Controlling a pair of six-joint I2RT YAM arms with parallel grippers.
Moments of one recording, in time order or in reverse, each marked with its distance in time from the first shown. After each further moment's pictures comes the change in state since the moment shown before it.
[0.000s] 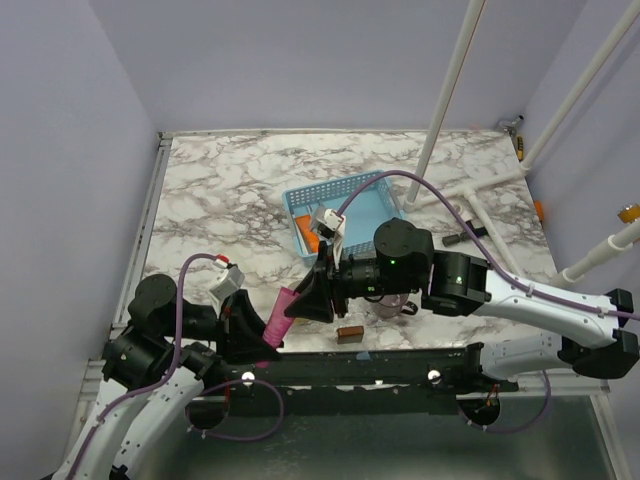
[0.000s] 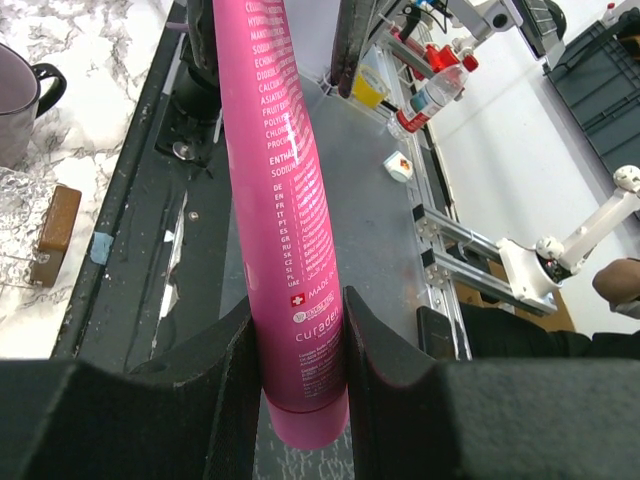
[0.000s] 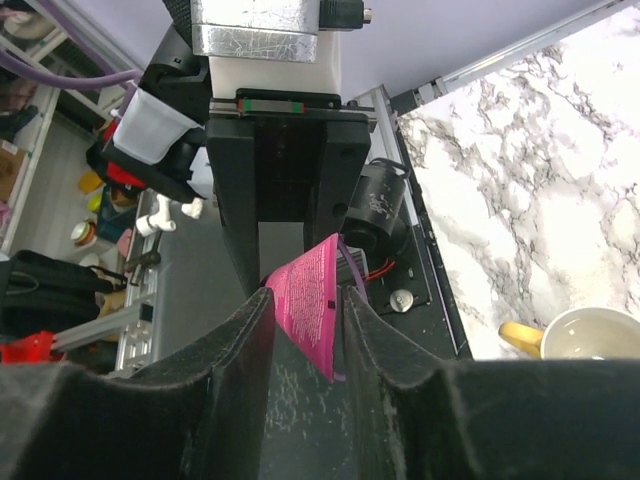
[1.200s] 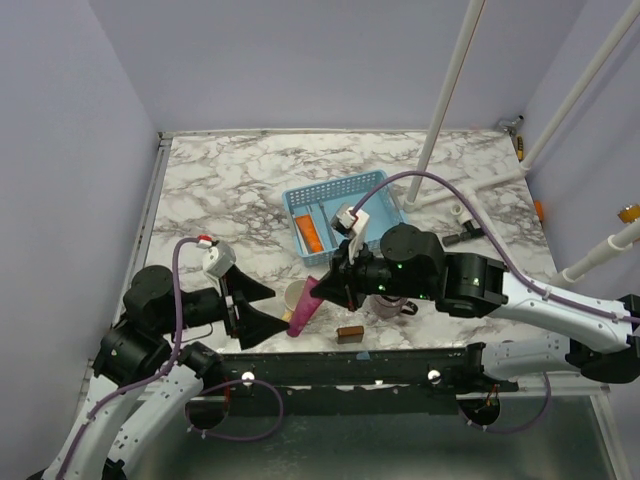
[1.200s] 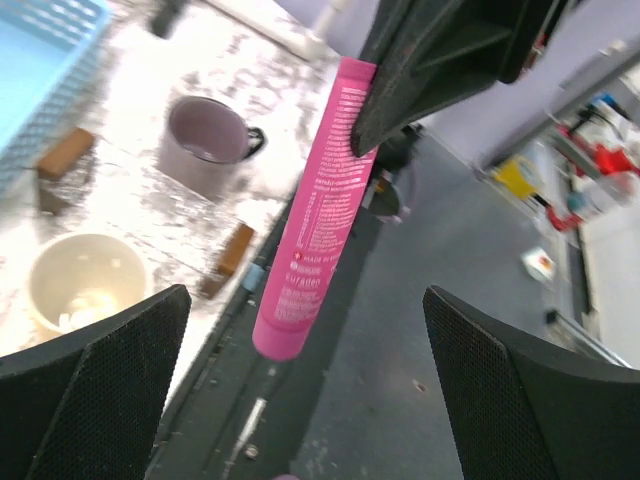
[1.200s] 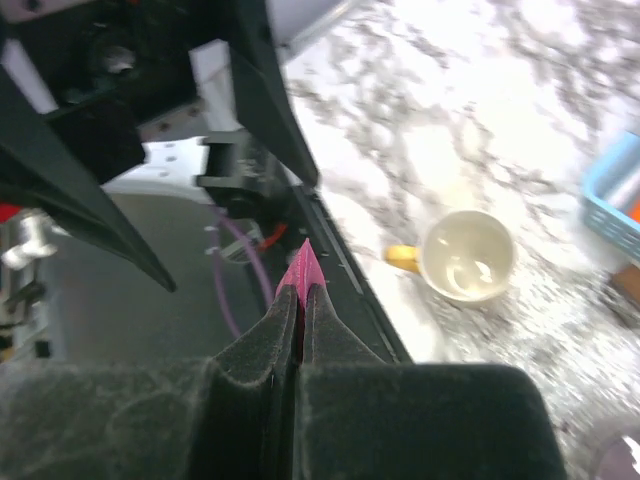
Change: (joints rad) left arm -0.024 0.079 0.116 -0.101 -0.378 0.109; right arm -0.011 -0.054 -0.021 -0.167 0.205 -0.015
